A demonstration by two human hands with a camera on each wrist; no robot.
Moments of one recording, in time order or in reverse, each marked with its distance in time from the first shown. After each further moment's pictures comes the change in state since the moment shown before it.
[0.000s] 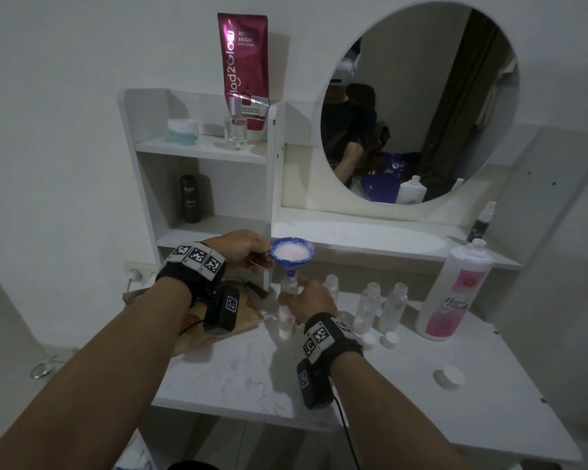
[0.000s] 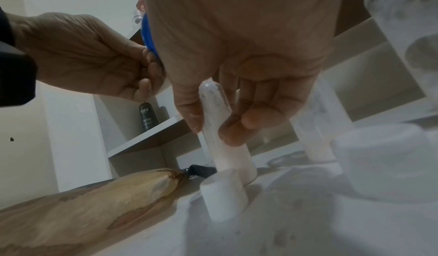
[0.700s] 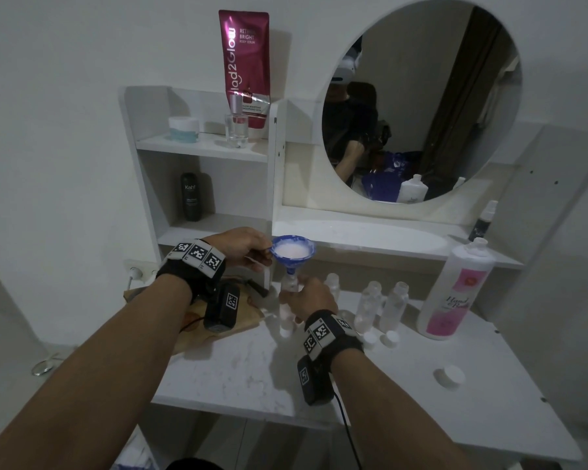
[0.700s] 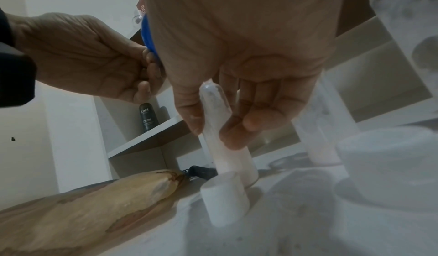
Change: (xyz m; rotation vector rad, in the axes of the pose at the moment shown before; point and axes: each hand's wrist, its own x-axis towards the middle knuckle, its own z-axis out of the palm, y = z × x) left_hand -0.004 0.004 -0.001 0.067 0.005 -0.007; right_hand 0.000 -0.003 -0.001 0.011 -0.018 0.006
